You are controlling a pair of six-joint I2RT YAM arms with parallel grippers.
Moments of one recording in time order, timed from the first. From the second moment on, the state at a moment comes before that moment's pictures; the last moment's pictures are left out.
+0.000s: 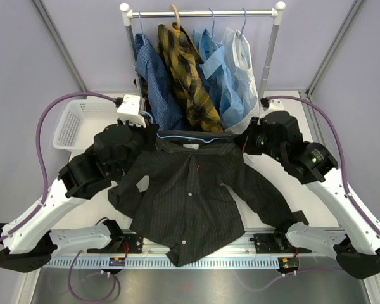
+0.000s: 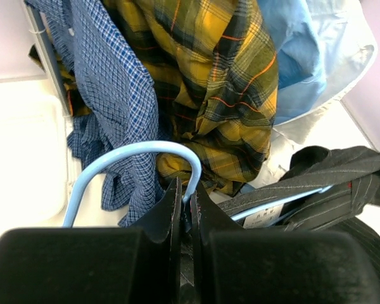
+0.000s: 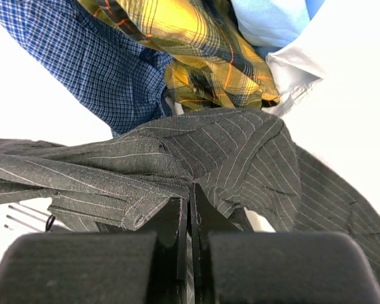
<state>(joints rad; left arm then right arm) -0.94 1.00 1.41 -0.65 -0.60 -0.31 0.65 1.06 1.38 -0.83 0.16 0.60</state>
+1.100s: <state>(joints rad) -0.90 0.79 1.24 -0.49 -0.47 -0.19 0.50 1.16 1.30 -0.74 -0.32 0.37</state>
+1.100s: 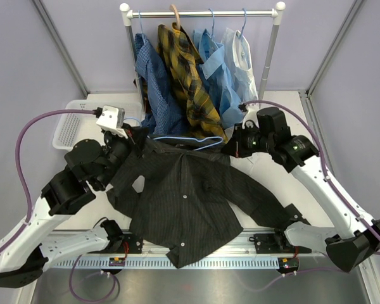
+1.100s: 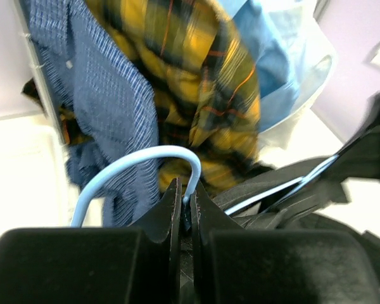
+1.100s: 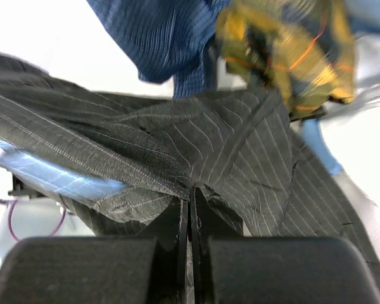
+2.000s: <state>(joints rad) -0.89 0.95 1.28 -0.24 -0.44 -0.27 0.51 1.05 0.95 -0.55 -0.43 0.31</state>
